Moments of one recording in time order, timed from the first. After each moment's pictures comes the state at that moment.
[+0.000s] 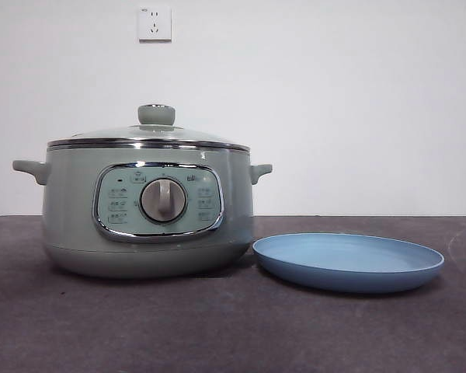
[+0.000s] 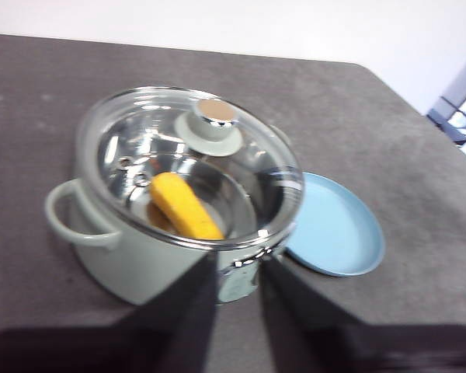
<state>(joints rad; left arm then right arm) 0.04 0.56 0.84 -0.71 0.59 -0.08 0.09 0.82 1.00 -0.87 -0.68 -0.12</state>
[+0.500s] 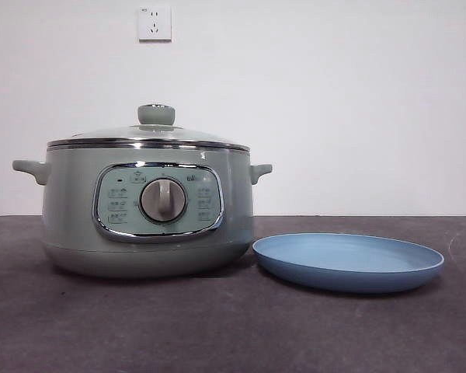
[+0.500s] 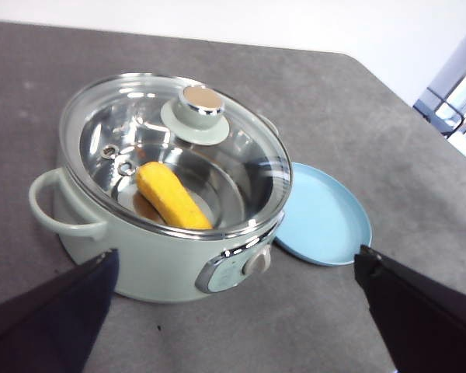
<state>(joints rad) 0.04 0.56 0.84 -0.74 0.61 -0.07 0.09 0.82 1.00 -0.87 -0.67 -0.12</state>
